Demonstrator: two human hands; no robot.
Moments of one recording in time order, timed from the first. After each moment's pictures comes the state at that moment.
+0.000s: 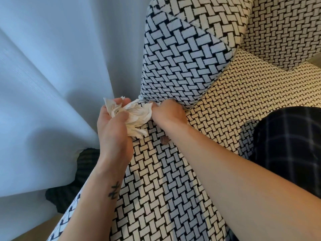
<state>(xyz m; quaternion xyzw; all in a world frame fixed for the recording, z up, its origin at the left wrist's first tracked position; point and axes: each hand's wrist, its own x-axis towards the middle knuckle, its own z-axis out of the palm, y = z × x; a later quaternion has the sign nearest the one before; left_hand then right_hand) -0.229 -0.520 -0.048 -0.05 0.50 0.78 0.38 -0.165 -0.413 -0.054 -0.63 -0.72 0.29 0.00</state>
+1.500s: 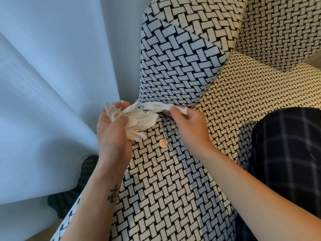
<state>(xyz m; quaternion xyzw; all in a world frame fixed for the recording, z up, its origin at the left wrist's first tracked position) -0.230 -0.521 -0.046 -0.04 0.51 0.76 0.40 -0.092 -0.427 -0.039 -0.51 -0.63 0.53 0.26</state>
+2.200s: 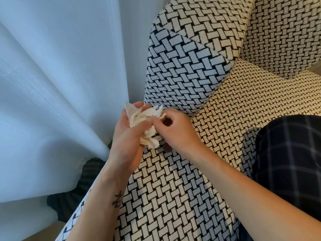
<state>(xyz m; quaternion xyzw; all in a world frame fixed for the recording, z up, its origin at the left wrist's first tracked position) -0.223 -0.524 -0.034 0.07 0.47 0.73 0.50 -0.122 -0.433 -0.031 -0.43 -0.77 0.45 0.15</state>
